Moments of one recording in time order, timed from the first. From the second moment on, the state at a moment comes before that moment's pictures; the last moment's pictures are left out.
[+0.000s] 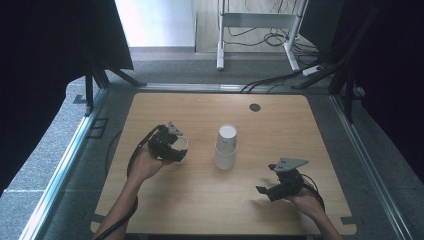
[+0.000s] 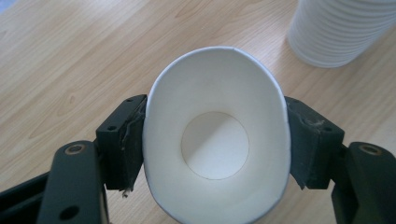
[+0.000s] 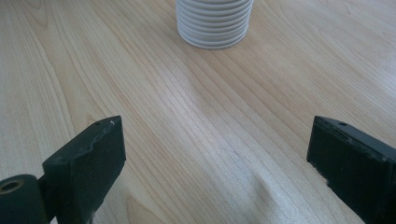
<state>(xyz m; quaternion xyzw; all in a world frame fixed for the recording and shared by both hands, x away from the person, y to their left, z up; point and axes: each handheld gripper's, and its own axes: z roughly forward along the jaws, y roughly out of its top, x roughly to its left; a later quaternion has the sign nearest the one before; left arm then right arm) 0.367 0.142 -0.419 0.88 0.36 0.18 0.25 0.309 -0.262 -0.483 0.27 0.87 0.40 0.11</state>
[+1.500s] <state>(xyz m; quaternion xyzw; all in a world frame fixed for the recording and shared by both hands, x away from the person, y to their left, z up) 0.370 0.142 -0.432 0.83 0.42 0.16 0.33 0.306 -0.258 -0.486 0.25 0.88 0.39 0.11</state>
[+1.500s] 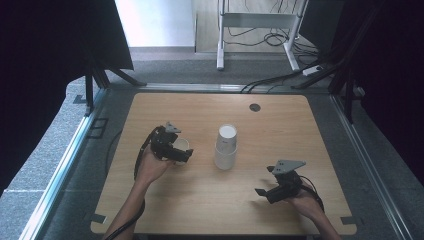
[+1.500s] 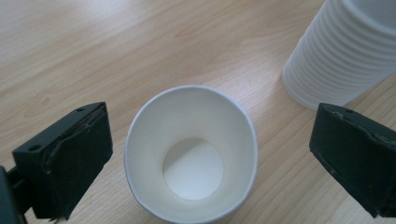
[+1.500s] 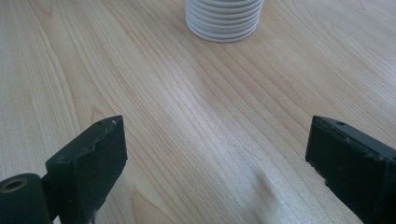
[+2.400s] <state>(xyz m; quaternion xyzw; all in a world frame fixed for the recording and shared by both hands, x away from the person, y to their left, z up) 0.310 0.148 -0.404 0.81 0.37 0.22 0.39 0.303 -0.262 -0.481 0.26 0.87 0.39 0.12</state>
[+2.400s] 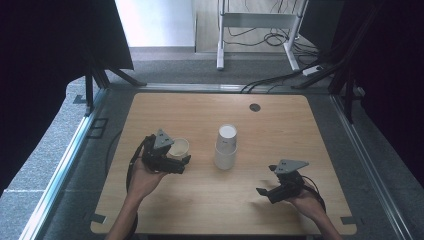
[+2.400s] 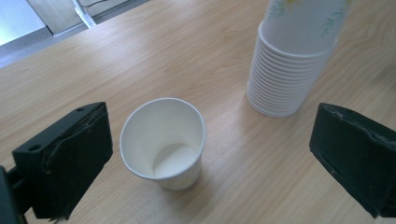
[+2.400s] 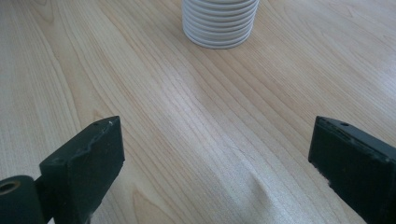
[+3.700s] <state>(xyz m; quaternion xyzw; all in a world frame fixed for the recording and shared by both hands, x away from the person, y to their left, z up) 0.253 0.147 -0.494 0.83 0.39 0.17 0.35 0.301 -0.268 -0.505 0.27 0.89 0.35 0.10</state>
